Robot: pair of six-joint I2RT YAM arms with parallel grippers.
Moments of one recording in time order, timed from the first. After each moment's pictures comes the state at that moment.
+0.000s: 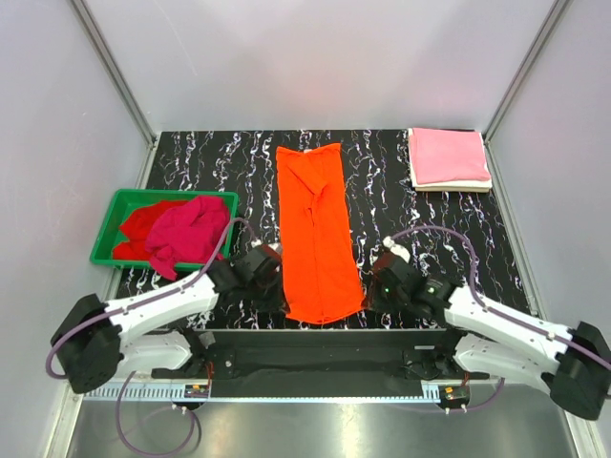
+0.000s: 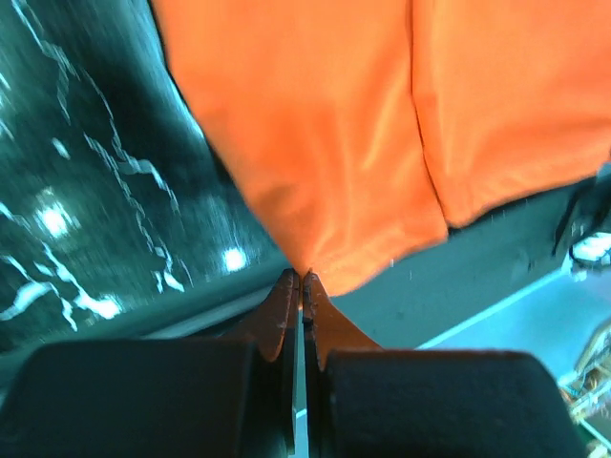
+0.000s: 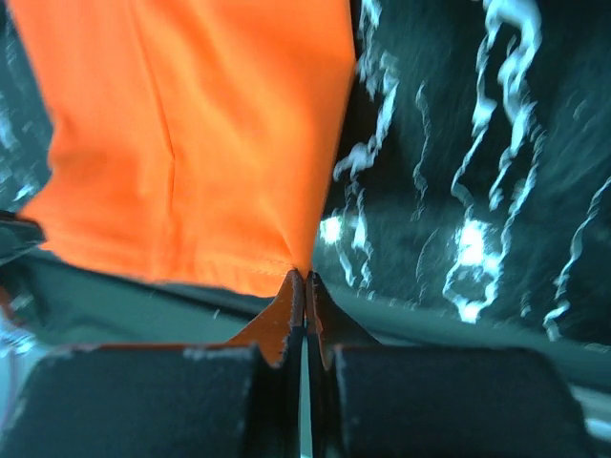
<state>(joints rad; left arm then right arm) -0.88 1.13 0.62 -0.53 0.14 -0.92 0.88 0.93 0.55 -0.58 0.08 0.97</state>
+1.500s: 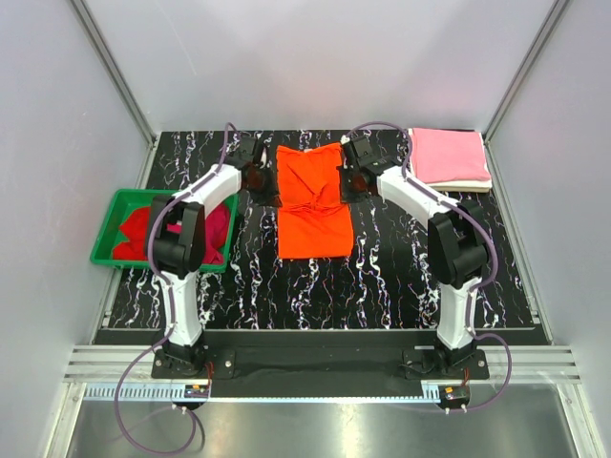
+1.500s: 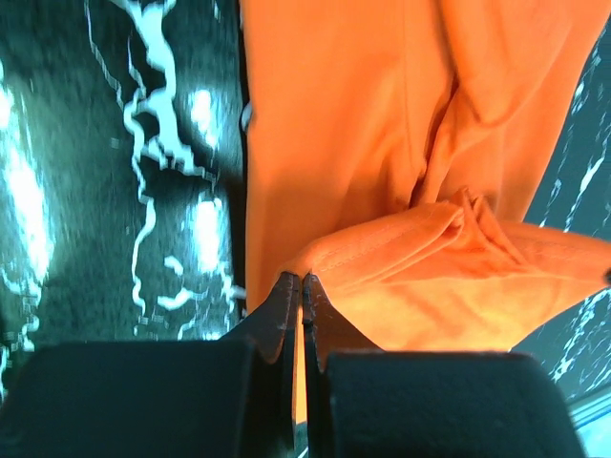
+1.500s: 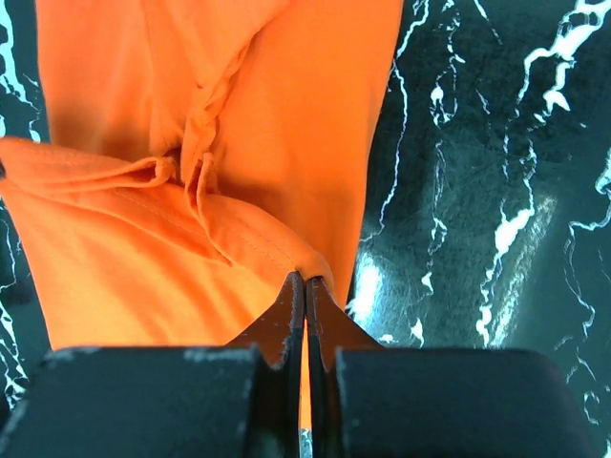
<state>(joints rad) -0.30 2.03 1.57 -0.59 0.24 -0.56 0.48 1.98 1.61 -0.56 0.03 0.34</state>
